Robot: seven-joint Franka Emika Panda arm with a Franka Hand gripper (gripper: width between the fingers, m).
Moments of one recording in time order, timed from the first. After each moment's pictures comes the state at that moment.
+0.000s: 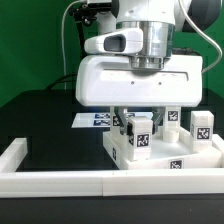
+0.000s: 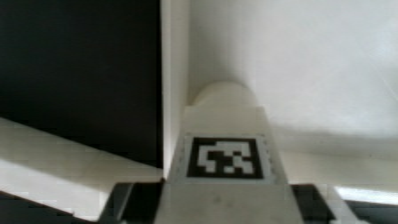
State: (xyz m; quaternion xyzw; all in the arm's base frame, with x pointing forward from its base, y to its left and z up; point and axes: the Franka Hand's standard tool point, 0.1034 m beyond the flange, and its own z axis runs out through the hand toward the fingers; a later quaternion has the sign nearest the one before) arm 0.596 0.004 0.067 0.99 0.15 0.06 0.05
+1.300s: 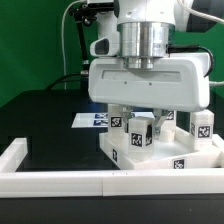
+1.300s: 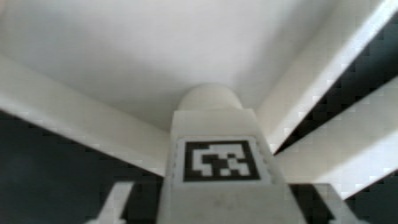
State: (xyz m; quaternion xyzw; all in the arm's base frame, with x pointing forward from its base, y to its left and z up) arm 0.596 0.010 0.065 0.92 -0.39 0.08 -0.01
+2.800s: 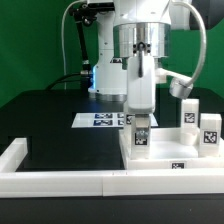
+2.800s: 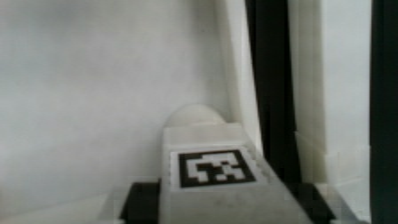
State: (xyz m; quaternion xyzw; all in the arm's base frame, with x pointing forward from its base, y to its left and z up) arm 0.593 0.012 0.064 0.63 -0.77 0.05 -0.07
